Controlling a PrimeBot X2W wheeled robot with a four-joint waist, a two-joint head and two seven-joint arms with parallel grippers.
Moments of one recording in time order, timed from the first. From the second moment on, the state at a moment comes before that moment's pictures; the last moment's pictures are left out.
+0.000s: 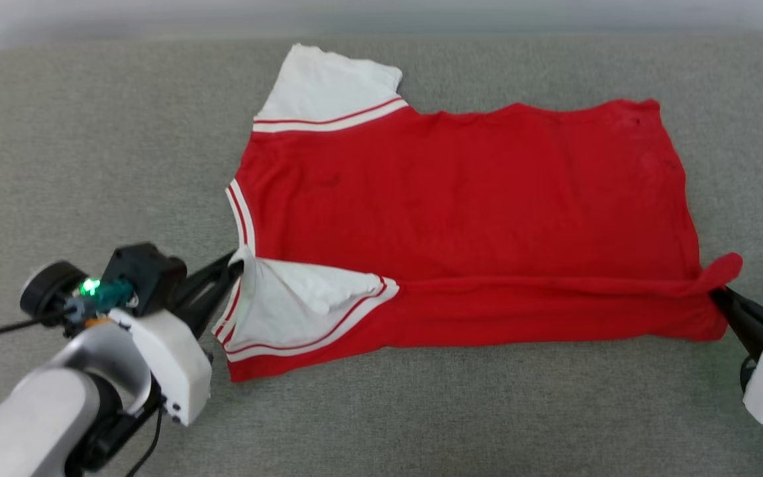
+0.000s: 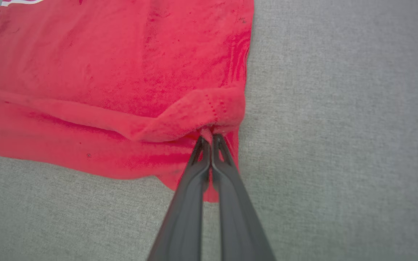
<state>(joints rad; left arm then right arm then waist) -0.39 0.80 -0.62 -0.16 -0.68 0.00 0.18 -0.12 -0.52 0.04 0.00 0.61 0.13 0.42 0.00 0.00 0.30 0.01</state>
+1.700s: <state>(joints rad) -0.25 0.64 -0.65 0.03 -0.76 0.25 0.28 -0.08 -0.29 -0.10 -0.20 0.32 0.13 0.78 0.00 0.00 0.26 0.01</state>
